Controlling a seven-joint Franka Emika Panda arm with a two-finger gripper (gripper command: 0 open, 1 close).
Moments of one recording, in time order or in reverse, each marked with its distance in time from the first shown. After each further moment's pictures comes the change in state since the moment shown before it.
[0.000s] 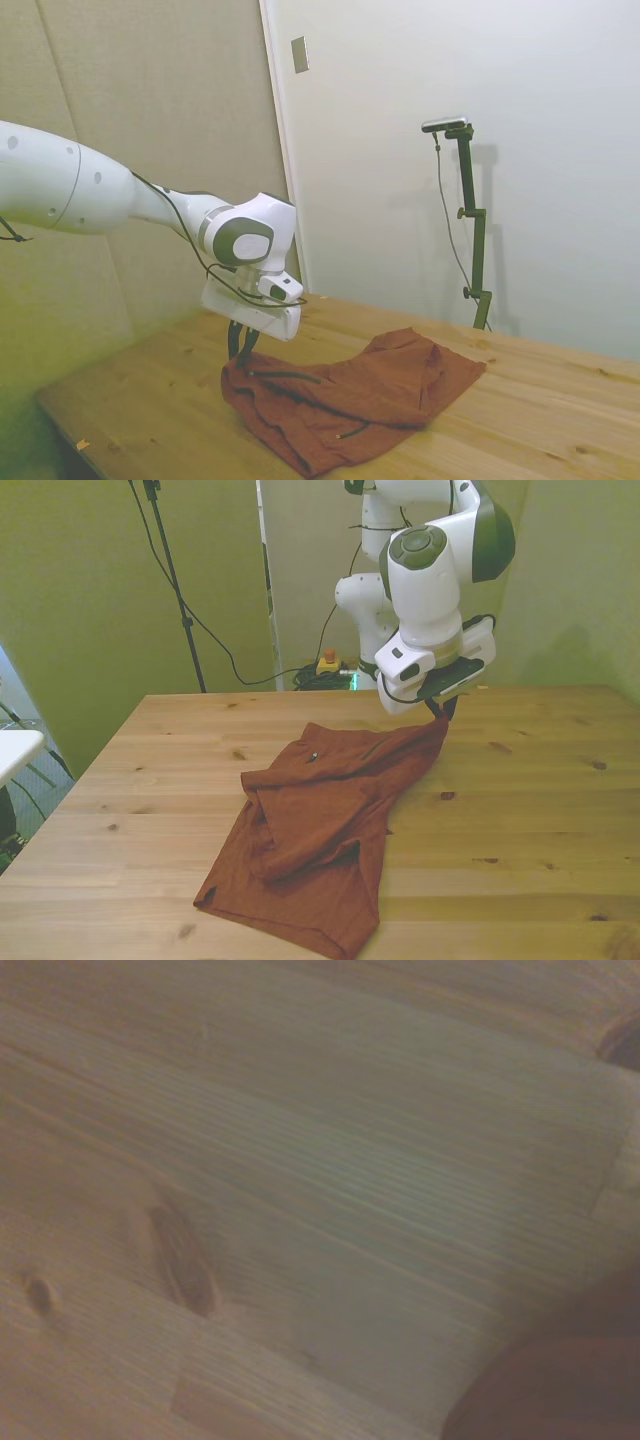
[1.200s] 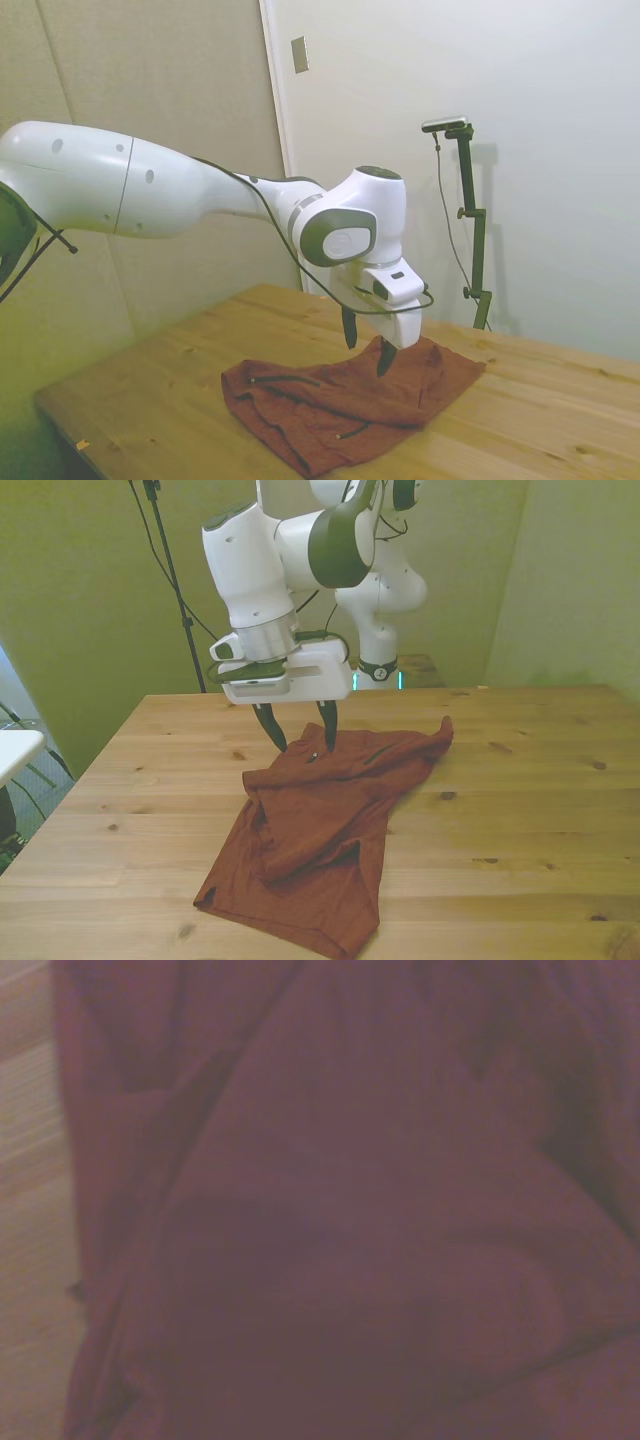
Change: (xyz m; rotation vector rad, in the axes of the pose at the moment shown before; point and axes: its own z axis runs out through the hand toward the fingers) arm 0.122 0.193 -0.110 0.194 0.313 0.736
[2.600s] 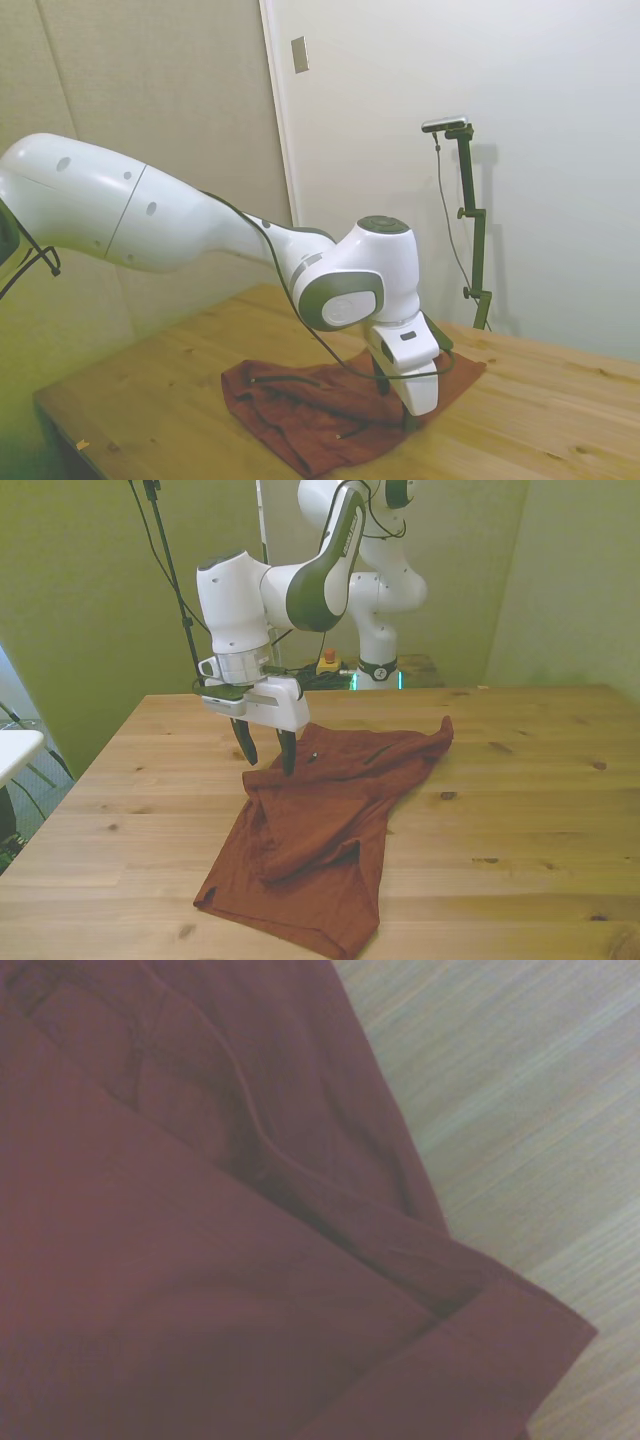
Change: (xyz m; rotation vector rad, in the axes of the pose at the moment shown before) arm 0.034 0.058 0.048 0.043 0.112 0.179
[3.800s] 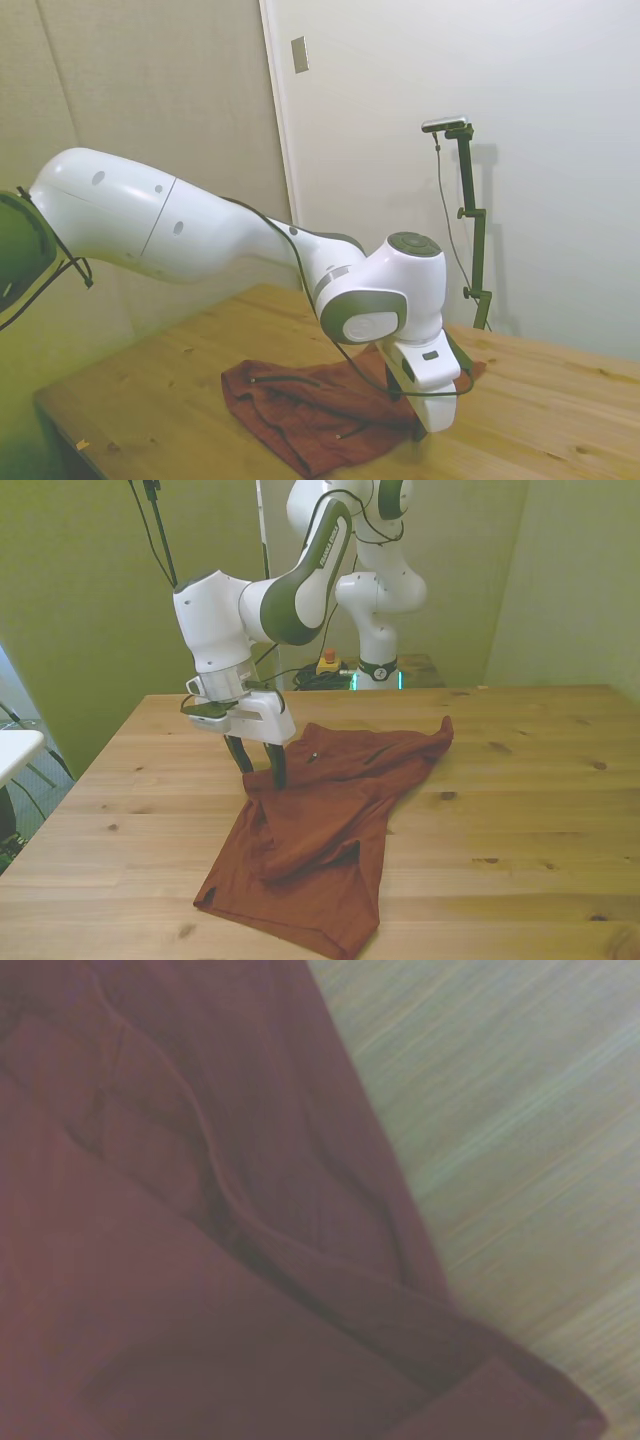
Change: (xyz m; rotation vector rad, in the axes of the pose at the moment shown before) arm 0.031 -0.004 0.022 0.032 -0.086 0.027
